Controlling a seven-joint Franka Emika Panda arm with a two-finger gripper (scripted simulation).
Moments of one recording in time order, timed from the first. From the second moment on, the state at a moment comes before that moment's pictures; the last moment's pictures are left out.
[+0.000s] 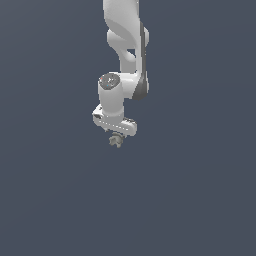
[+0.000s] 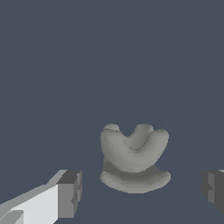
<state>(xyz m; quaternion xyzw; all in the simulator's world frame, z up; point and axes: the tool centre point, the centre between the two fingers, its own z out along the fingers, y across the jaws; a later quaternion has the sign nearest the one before) -0.076 -0.060 0.090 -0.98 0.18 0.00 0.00</state>
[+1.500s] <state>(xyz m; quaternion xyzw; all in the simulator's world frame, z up) -0.078 -0.059 0.040 -0.98 0.18 0.00 0.00</state>
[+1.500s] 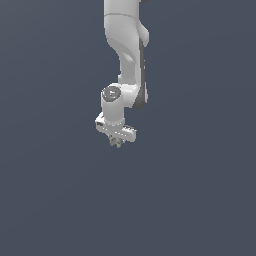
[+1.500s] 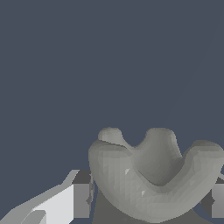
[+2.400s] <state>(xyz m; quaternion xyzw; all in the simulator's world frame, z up) -0.058 -0.087 0.110 -0.98 0.18 0.00 0.00</state>
